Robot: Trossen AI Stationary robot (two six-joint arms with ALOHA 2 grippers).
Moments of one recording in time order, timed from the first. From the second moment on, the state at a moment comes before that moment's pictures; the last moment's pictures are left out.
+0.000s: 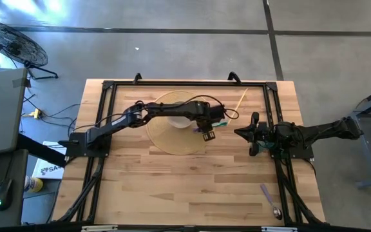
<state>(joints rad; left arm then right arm) 0.16 2.50 2.25 -0.95 -0.08 -0.14 0.10 0.29 0.01 0.27 0.23 0.07</state>
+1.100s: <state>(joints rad) 0.08 2.34 2.25 -1.02 -0.37 -0.03 0.10 0.29 0.01 0.27 0.23 0.07</state>
